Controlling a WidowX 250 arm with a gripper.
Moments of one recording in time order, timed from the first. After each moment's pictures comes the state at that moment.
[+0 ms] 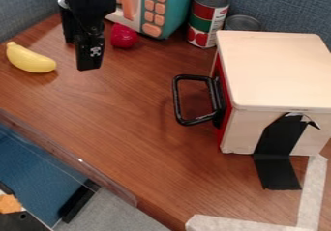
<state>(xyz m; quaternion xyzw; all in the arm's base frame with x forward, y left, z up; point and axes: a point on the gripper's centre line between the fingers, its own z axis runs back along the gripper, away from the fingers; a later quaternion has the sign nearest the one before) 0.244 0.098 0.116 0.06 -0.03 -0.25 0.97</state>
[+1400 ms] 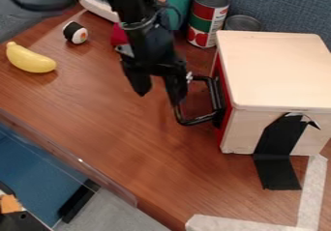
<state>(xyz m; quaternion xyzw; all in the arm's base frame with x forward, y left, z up) 0.286 0.009 0.076 -0.13 -0.13 0.01 0.98</state>
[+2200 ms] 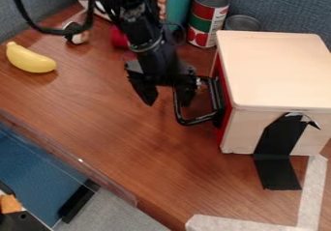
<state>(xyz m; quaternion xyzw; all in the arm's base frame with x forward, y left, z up) 0.300 0.001 0.051 -0.14 -0.17 0.10 0.97</state>
